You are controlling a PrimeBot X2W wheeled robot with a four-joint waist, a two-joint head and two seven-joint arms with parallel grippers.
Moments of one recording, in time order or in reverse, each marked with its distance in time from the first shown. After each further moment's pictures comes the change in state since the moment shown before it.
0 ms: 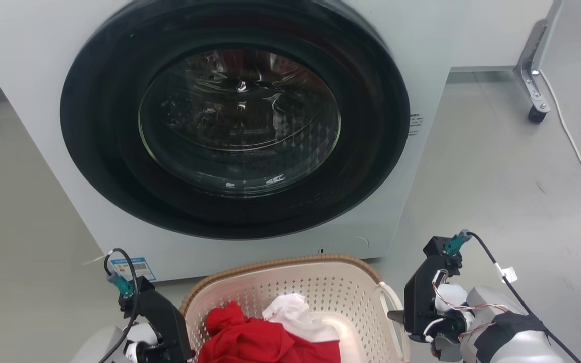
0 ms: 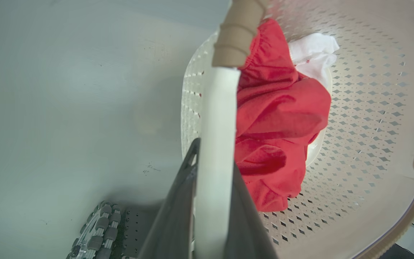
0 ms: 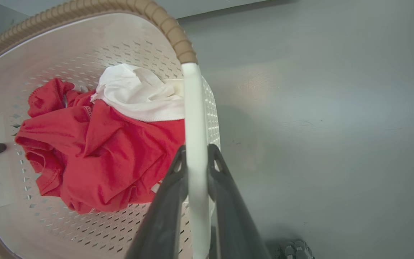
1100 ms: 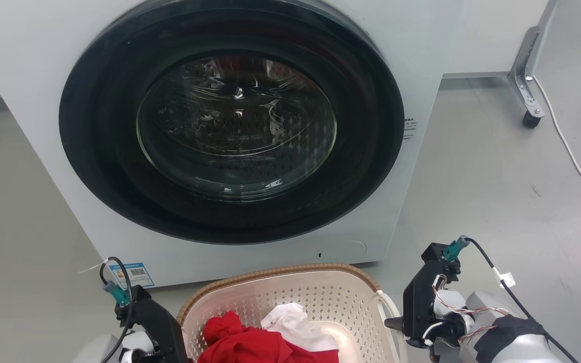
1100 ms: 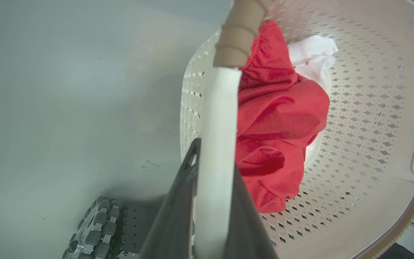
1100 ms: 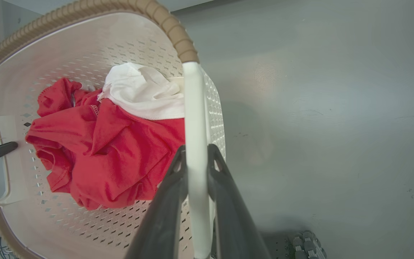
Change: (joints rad) left arm 0.030 0.016 -0.020 -0.012 -0.042 0.000 0.012; right arm 0.015 -0.003 0.045 -0.005 0.081 0.000 0.039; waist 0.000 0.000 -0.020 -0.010
